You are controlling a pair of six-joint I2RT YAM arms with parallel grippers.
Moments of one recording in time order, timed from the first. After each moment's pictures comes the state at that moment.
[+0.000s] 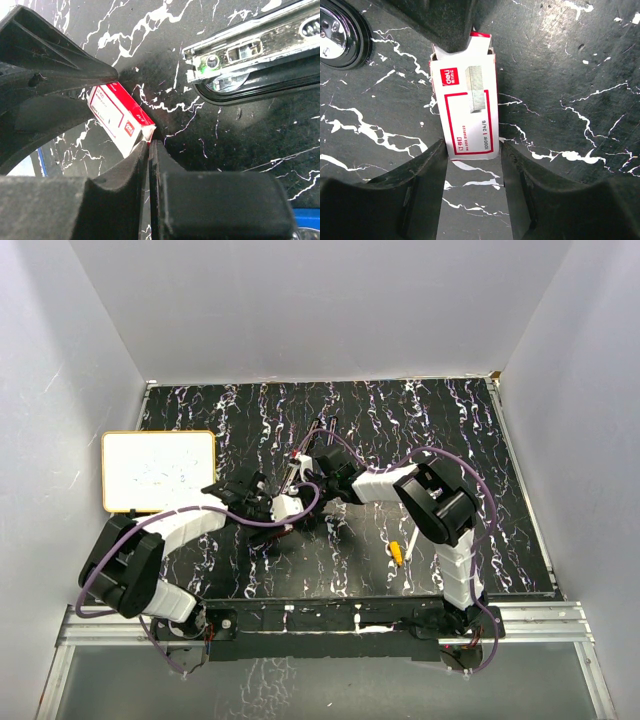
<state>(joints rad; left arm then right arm) -0.52 1.43 0.72 -0.49 0.26 0.75 0.69 2.06 1.16 0.13 -0.74 0.29</state>
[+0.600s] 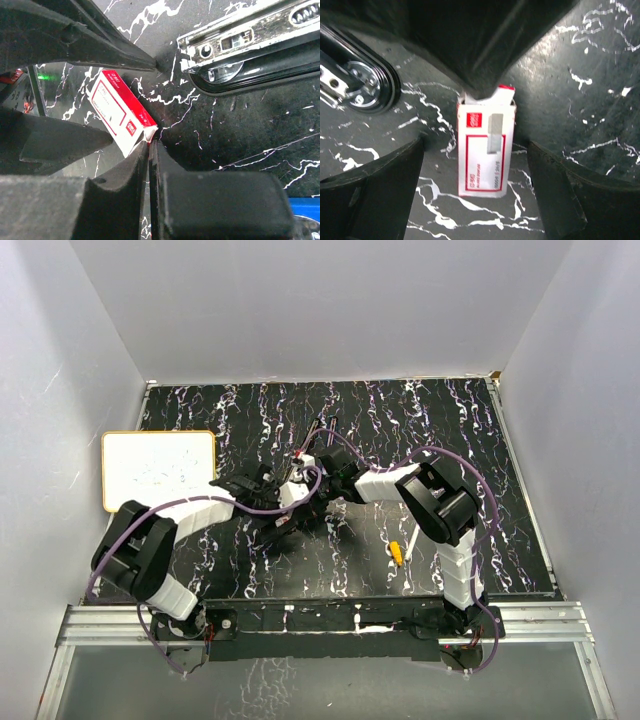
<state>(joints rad) -0.52 1.52 0.77 -0.39 0.35 0.63 0.68 2.05 1.15 0.12 -0.77 0.26</state>
